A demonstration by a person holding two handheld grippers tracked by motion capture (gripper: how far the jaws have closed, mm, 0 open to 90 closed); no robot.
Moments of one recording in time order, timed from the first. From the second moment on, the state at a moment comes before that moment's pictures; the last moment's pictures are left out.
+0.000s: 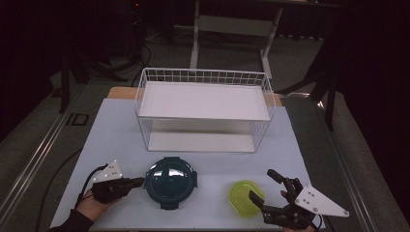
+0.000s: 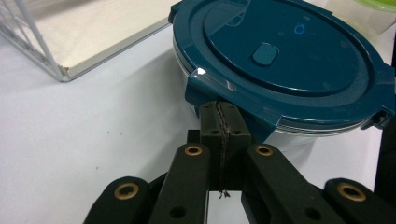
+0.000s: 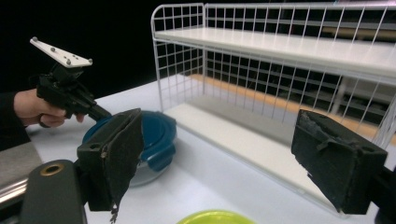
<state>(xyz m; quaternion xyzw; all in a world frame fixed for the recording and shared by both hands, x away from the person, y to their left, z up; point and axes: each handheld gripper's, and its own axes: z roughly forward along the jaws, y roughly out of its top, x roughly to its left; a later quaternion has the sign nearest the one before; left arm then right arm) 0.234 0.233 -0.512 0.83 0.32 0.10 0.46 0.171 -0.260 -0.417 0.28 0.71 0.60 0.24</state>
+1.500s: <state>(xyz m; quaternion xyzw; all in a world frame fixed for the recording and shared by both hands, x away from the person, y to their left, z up) 0.246 0.210 -0.460 0.77 0.38 0.01 0.51 0.199 -0.204 -0.409 0.27 0.75 0.57 0.21</state>
